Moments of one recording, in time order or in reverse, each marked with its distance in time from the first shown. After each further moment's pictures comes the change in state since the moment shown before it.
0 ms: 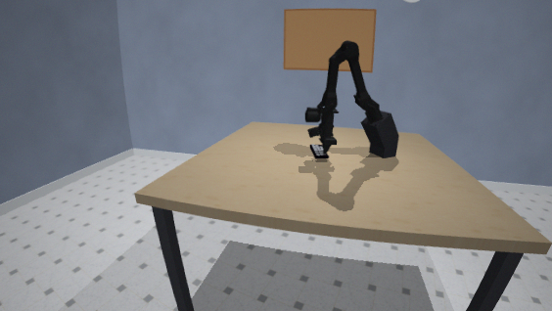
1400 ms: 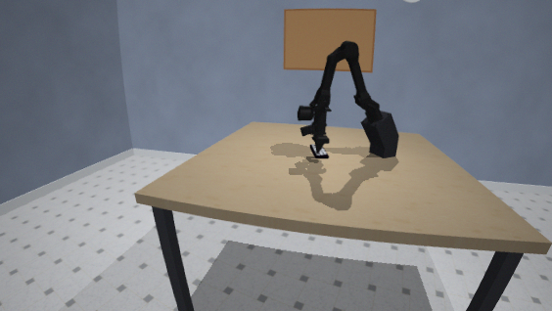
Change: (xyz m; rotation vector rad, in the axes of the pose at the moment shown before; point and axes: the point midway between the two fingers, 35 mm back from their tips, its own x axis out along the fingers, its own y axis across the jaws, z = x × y) arm -0.009 0.014 0.038 -0.001 -0.003 0.002
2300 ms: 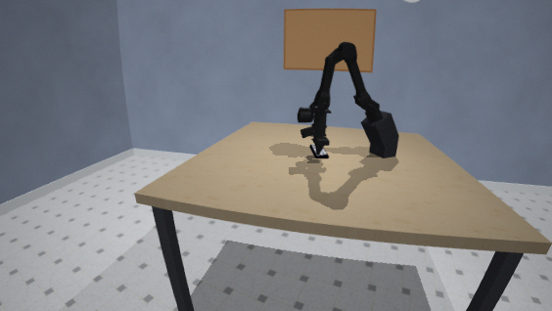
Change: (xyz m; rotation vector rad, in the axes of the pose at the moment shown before) arm 0.009 0.000 -0.001 0.000 0.005 0.000
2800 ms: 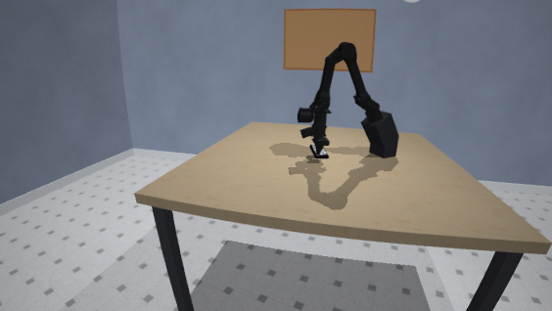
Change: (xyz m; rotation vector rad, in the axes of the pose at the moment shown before) arm 0.001 0.000 0.000 0.000 0.000 0.000
